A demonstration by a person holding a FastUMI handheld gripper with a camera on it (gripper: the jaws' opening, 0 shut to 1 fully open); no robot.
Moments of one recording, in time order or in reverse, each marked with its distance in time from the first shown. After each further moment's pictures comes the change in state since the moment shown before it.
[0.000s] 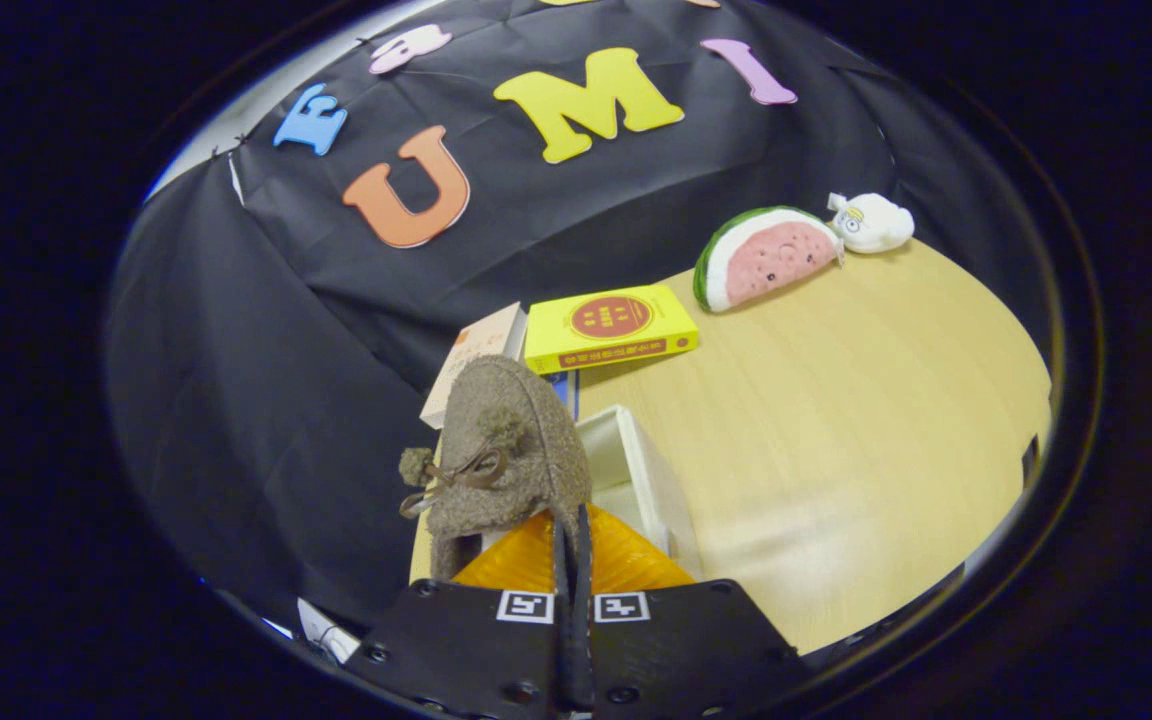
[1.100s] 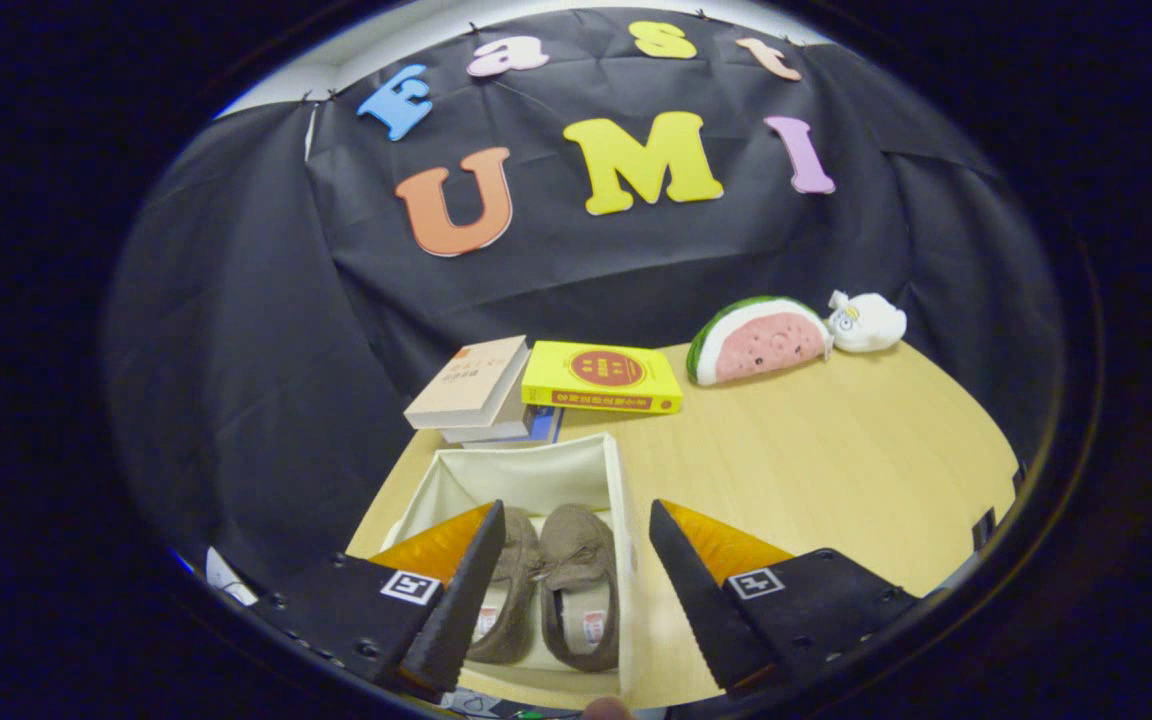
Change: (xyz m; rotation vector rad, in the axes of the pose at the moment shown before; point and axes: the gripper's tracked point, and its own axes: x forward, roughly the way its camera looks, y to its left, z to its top) arm -0.040 -0.004 0.012 -0.283 -0.247 -0.042
